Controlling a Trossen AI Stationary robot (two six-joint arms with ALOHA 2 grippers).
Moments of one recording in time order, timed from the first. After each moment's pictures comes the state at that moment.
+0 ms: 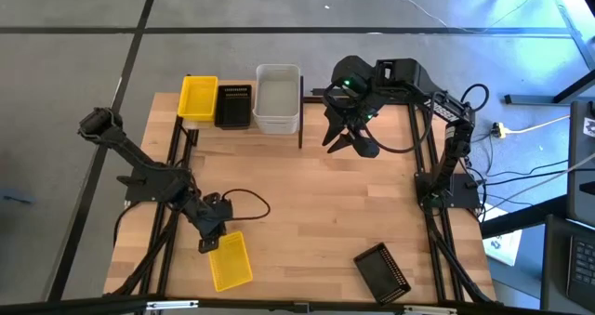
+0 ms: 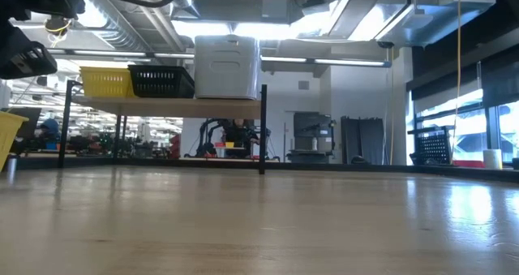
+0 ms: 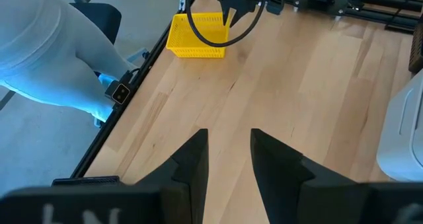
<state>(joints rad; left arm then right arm) -0.65 1.13 0.67 -0.50 -0.04 -0.90 -0.23 1.83 2.35 -1.49 -0.60 -0.45</state>
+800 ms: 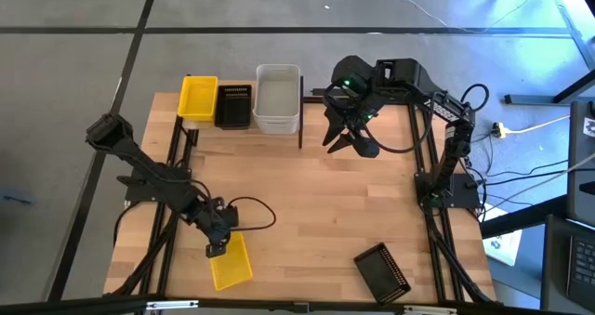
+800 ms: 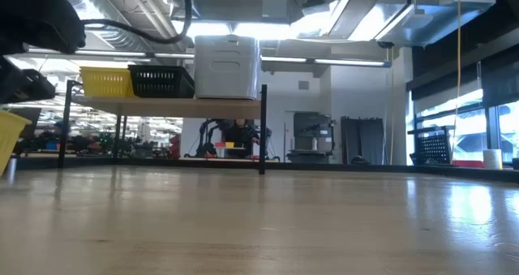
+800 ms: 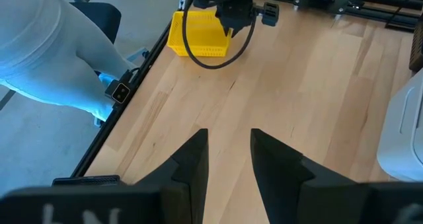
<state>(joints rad) -0.64 1.31 0.67 -0.45 -0.04 -0.91 -0.23 1.83 2.35 -1.49 -0.59 -0.45</state>
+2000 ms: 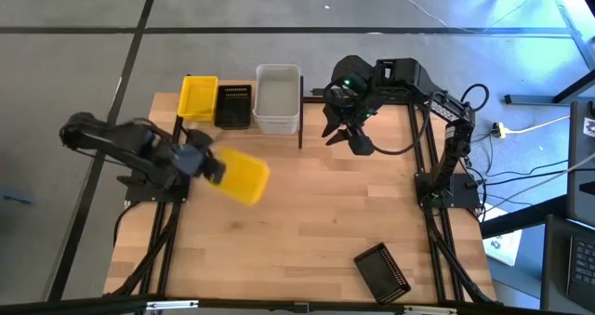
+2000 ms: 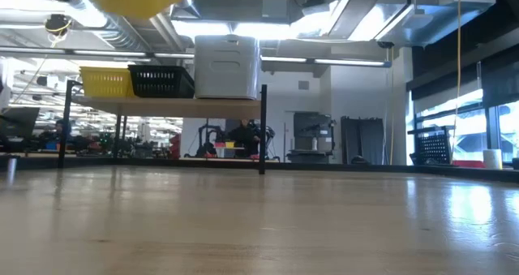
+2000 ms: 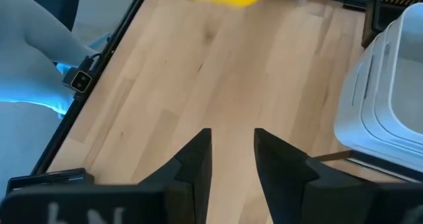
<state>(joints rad) -0.29 0.90 1.12 -1.08 -0.36 -1.38 -0.22 1.83 2.35 -1.49 -0.44 -0.45</state>
